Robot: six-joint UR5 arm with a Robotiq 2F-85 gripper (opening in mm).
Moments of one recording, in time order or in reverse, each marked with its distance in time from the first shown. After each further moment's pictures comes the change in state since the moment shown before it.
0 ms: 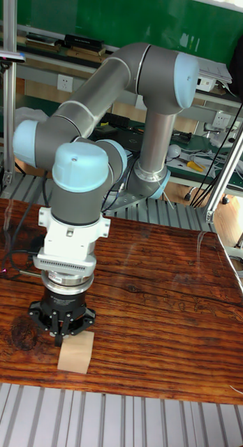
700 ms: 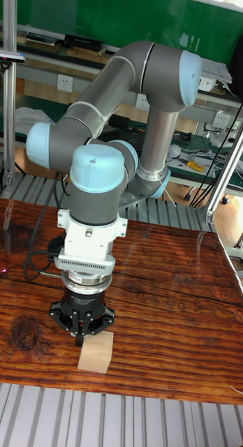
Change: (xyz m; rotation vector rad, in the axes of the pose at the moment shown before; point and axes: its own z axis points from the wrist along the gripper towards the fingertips) arm 0.009 0.042 0.002 -0.045 -0.004 0.016
